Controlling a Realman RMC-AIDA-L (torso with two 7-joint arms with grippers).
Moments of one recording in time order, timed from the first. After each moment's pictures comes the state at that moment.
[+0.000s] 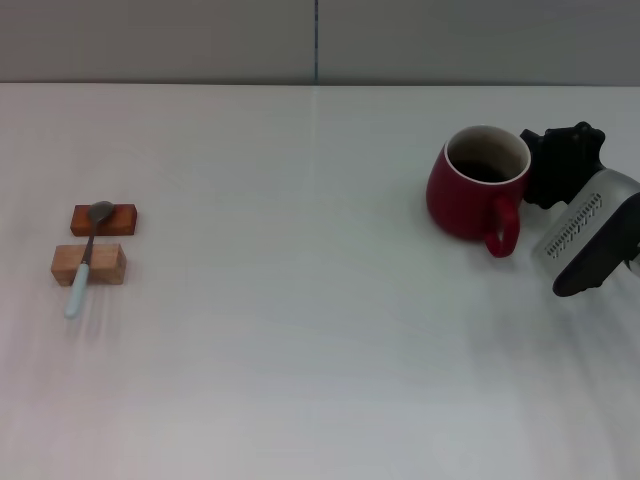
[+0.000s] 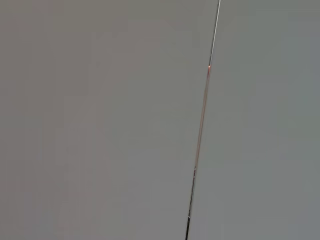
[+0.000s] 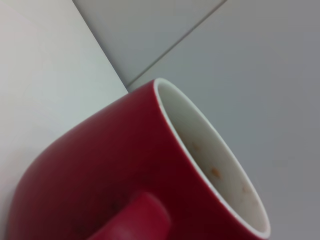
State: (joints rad) left arm -0.42 -2.06 0.46 0.23 0.79 1.24 -0.53; right arm 0.65 2.07 0.43 0.08 -2.09 -0.78 -0.60
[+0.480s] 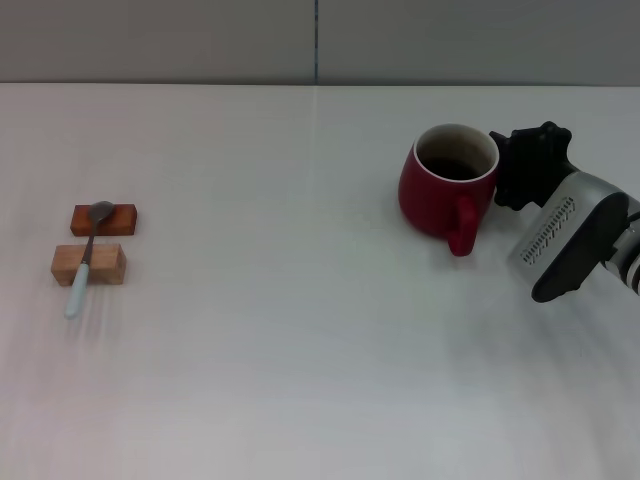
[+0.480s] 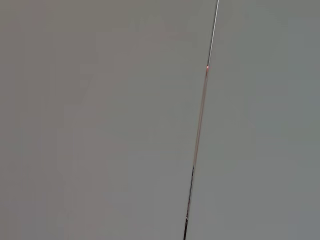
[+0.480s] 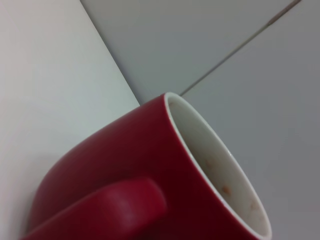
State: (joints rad) left arm -0.42 -2.06 0.46 0.23 0.79 1.24 -0.53; right arm 0.67 2.07 0.42 0.13 -2.14 -0.77 -0.60
